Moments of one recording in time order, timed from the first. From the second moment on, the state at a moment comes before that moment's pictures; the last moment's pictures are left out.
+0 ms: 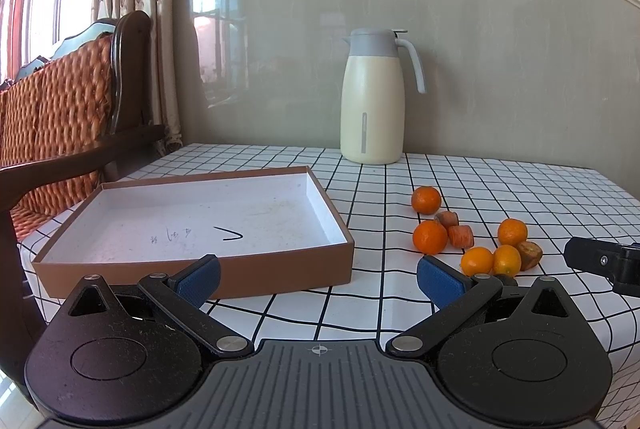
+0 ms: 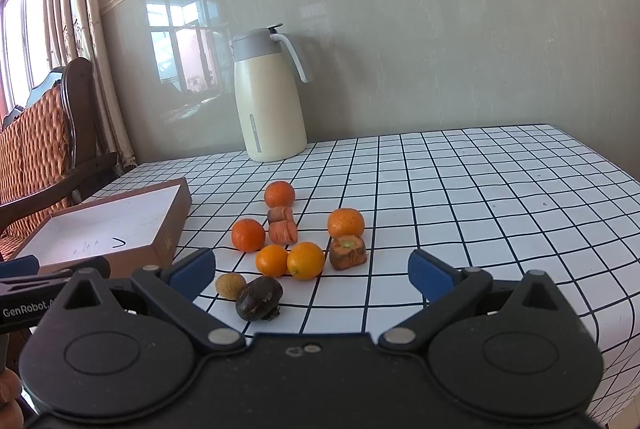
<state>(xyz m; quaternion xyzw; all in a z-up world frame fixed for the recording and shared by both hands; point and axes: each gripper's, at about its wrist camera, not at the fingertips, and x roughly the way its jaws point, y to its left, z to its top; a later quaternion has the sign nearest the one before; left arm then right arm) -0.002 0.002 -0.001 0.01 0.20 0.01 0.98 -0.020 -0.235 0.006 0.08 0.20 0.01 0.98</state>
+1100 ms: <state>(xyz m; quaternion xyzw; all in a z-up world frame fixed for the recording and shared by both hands) 0.000 -0.033 -0.011 0.08 0.21 -0.05 0.97 -0.028 -0.249 0.006 0.08 0.20 0.01 0.98</state>
